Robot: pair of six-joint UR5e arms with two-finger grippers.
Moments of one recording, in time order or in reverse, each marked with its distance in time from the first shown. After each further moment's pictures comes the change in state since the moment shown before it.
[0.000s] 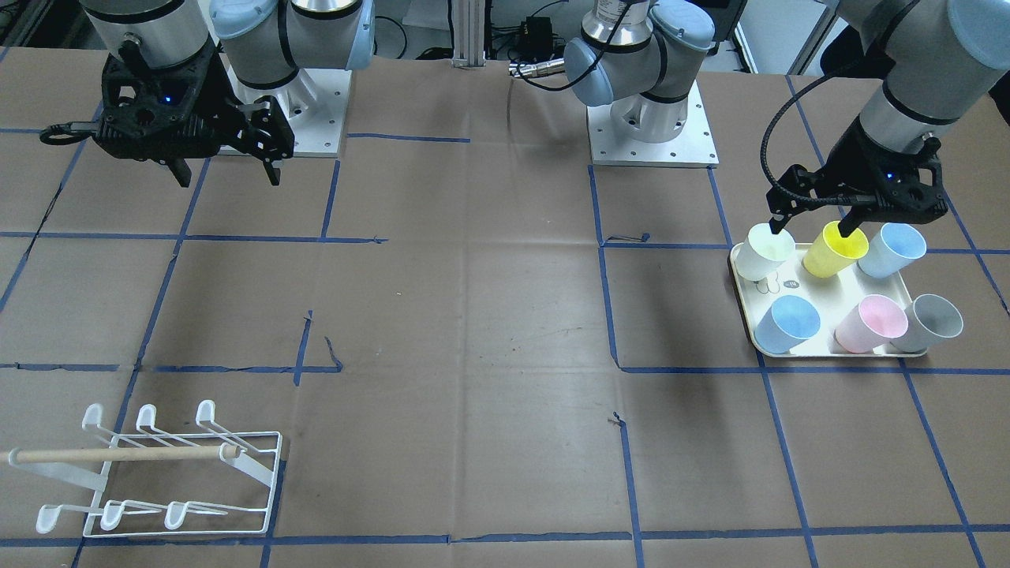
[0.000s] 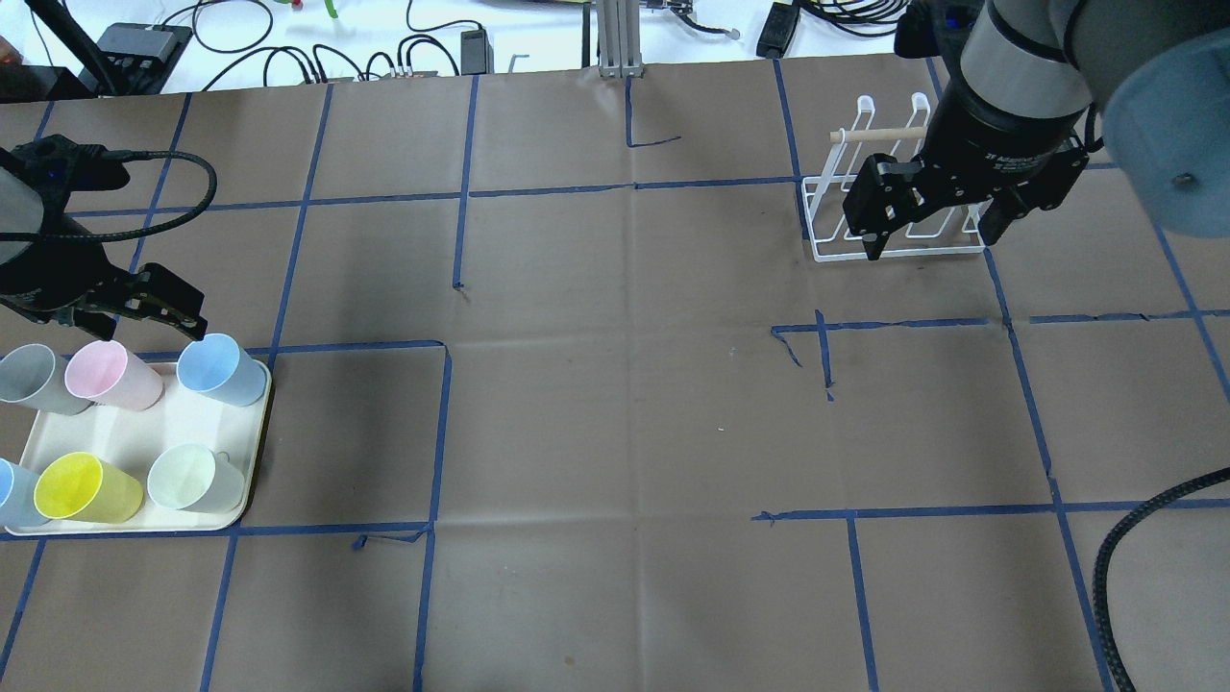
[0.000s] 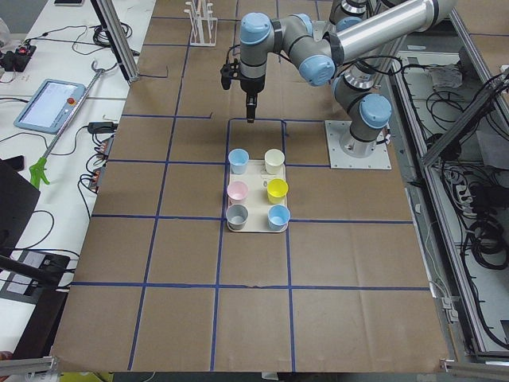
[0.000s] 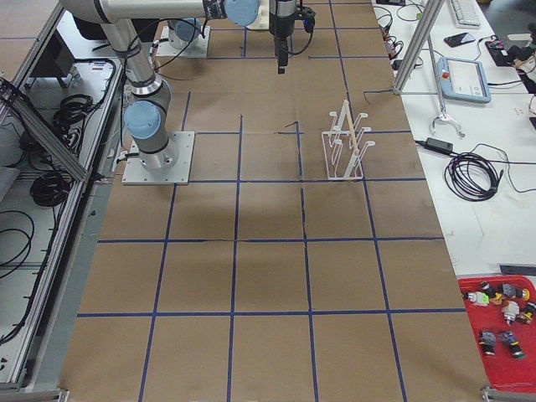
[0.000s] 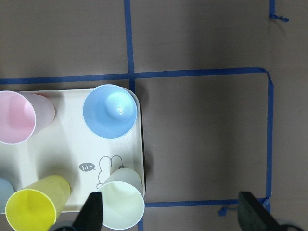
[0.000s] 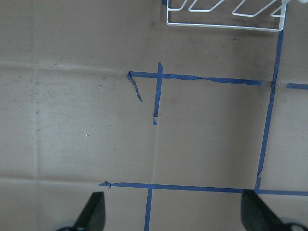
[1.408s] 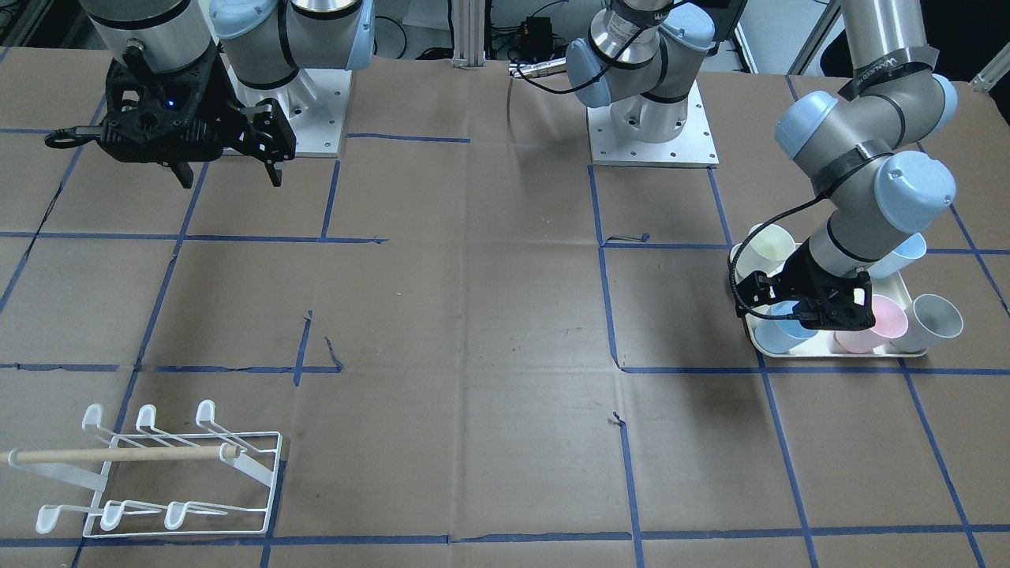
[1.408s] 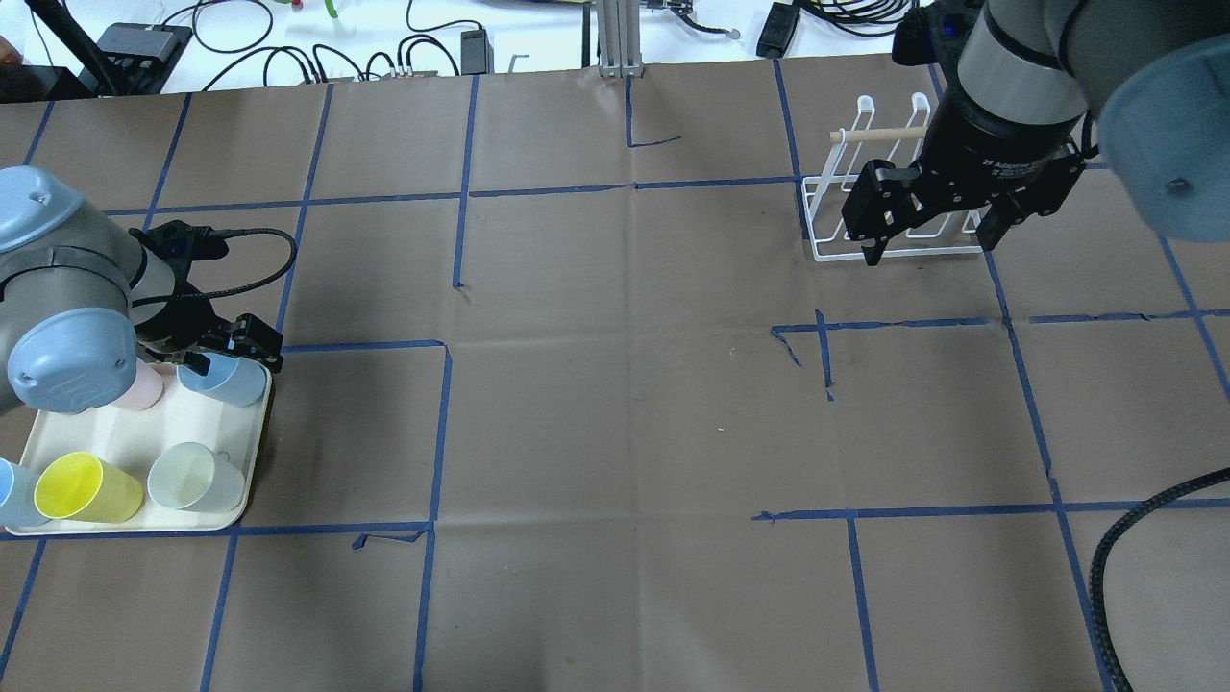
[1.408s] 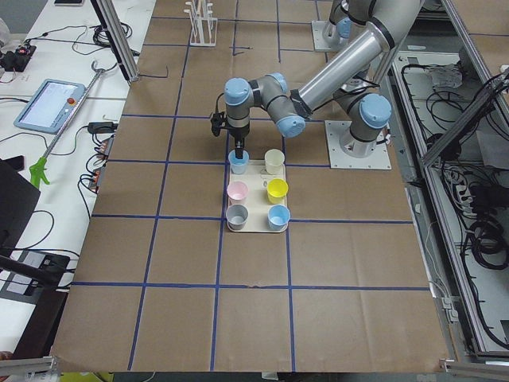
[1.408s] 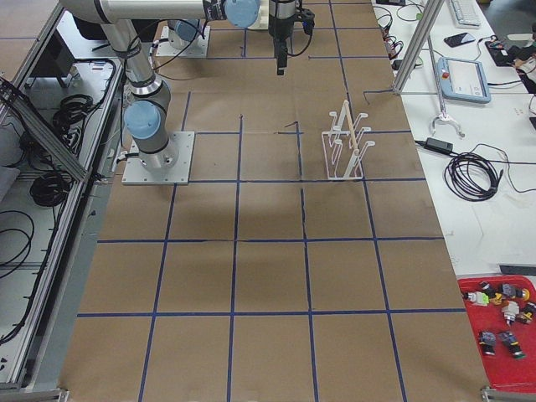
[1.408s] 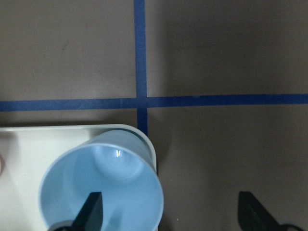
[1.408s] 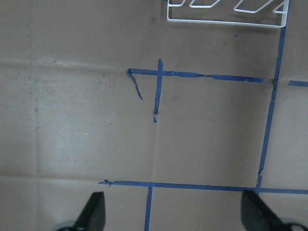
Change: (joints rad) left arm 0.011 -0.276 -0.148 0.369 -0.016 -0.010; right arm 0.000 0.000 0.010 0.000 0.000 0.000
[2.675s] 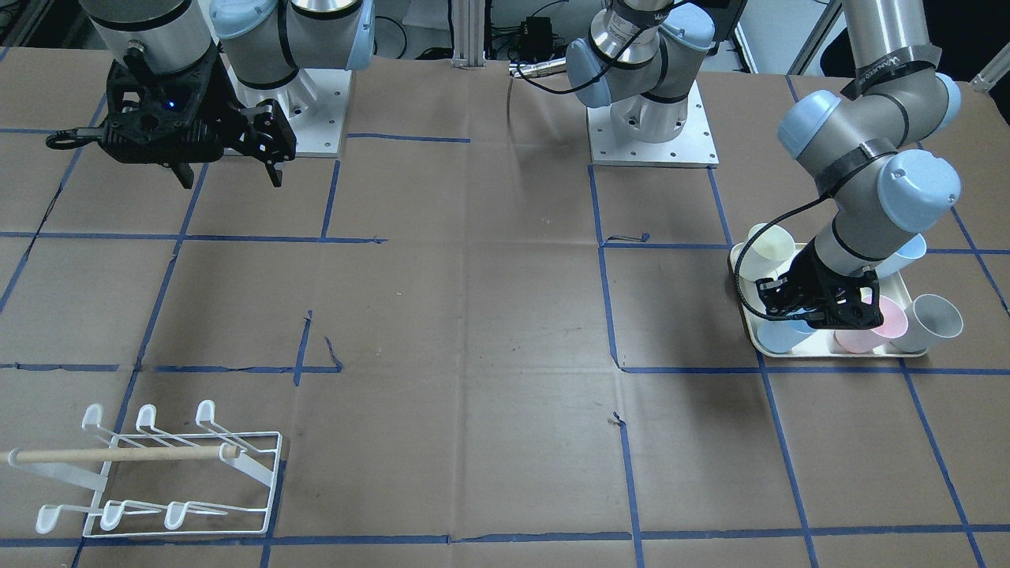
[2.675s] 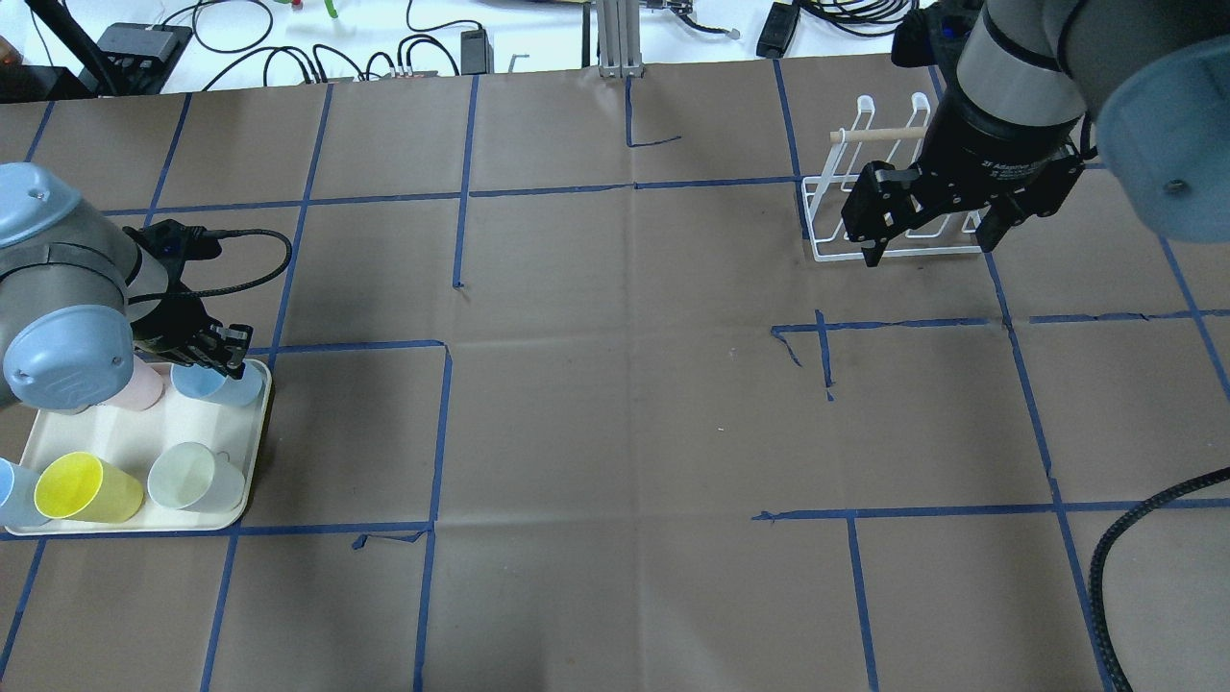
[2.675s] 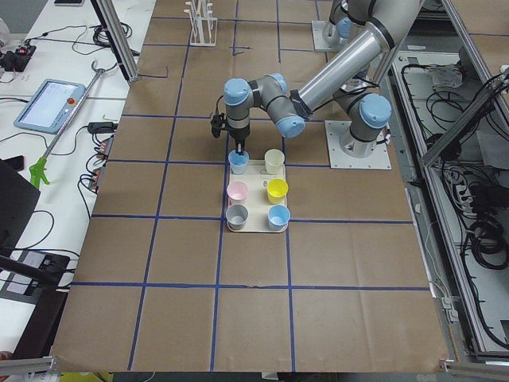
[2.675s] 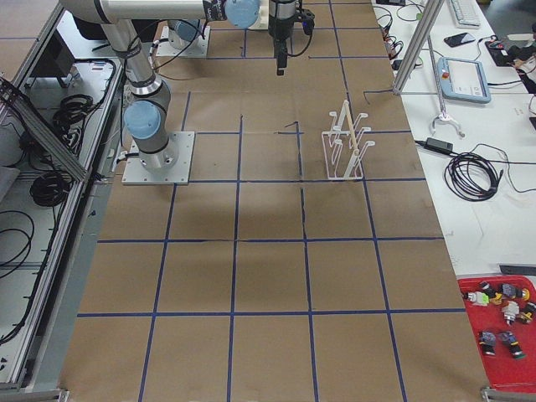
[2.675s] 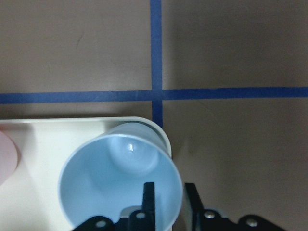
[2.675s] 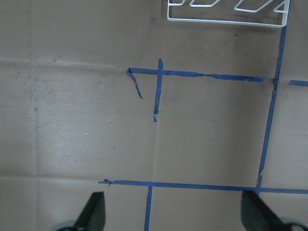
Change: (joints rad) left arm 0.002 0.004 0.013 0.000 0.038 0.000; right arm 0.000 0.000 0.002 0.000 0.000 -0.001
